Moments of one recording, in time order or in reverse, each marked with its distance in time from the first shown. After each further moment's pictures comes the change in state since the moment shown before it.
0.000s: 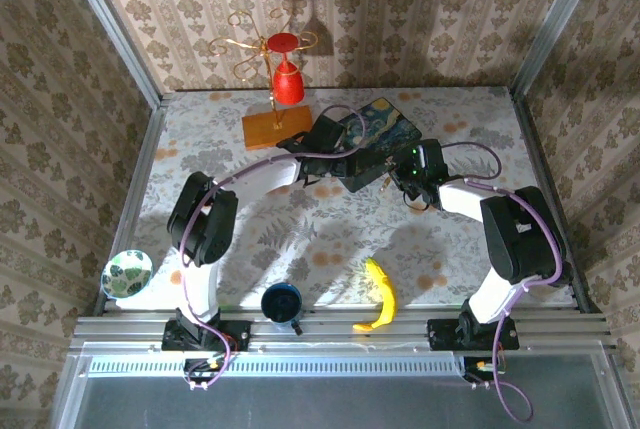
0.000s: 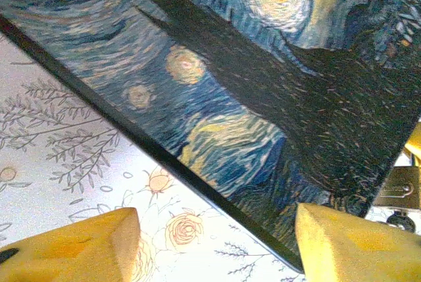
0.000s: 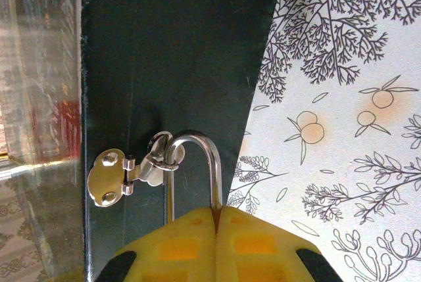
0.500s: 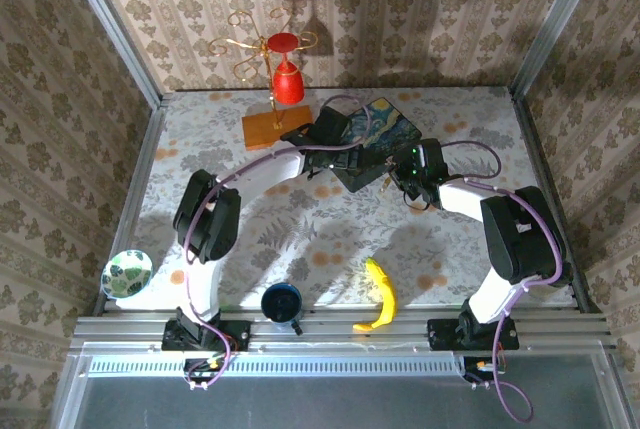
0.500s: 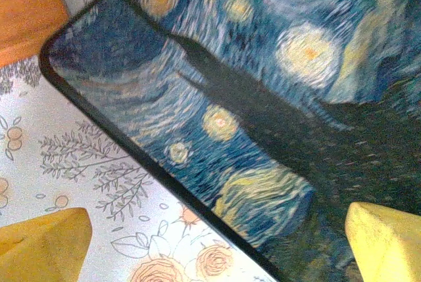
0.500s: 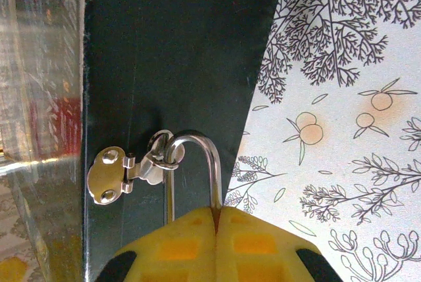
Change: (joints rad) left arm -0.007 0.066 0.116 -0.072 -0.127 0.034; right arm -0.001 0.000 0.006 -0.015 0.000 -0.018
